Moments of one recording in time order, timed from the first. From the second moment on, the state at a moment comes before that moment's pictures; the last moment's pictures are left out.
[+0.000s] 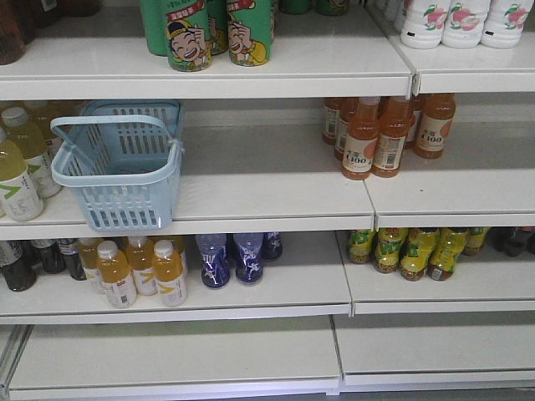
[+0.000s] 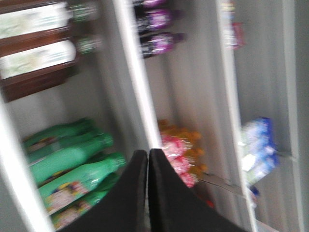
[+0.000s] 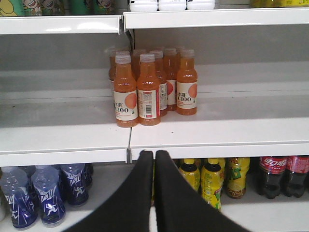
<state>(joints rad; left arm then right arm) -0.03 0.00 -0.15 -0.35 -0.36 -0.93 -0.02 -0.01 0.03 -0.07 0.11 0.11</state>
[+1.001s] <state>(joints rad) -0.03 1.53 -0.44 0.14 -1.08 -1.80 -0.02 -0.01 0.03 -0.07 0.11 0.11</state>
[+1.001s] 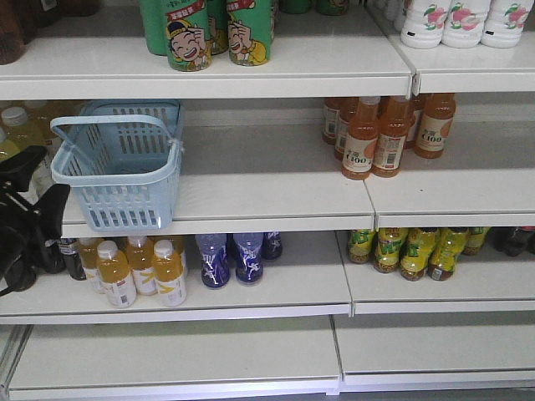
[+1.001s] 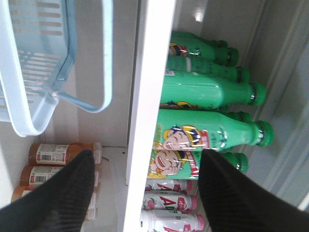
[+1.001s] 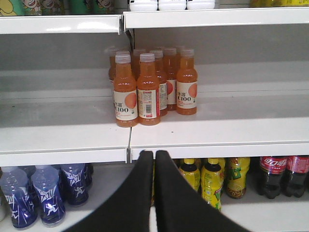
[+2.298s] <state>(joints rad) -0.03 2.07 -1.12 0.20 -0.94 -1.80 -0.02 -0.01 0.03 -0.07 0.11 0.11</state>
